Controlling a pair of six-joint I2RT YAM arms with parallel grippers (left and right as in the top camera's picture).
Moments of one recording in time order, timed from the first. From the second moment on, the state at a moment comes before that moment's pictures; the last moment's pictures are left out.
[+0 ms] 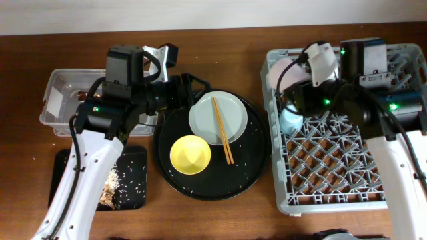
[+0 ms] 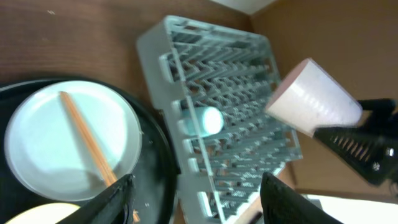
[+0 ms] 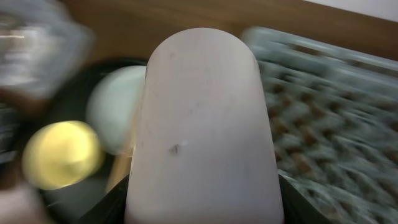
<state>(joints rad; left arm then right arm) -0.25 1.44 1.42 -0.69 0.64 -0.47 0.12 1.39 1.62 -1.12 -0.16 -0.12</state>
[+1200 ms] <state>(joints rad) -0.25 1.44 1.42 -0.84 0.52 -0.43 -0.14 1.89 1.62 -0.92 0.02 0.02</state>
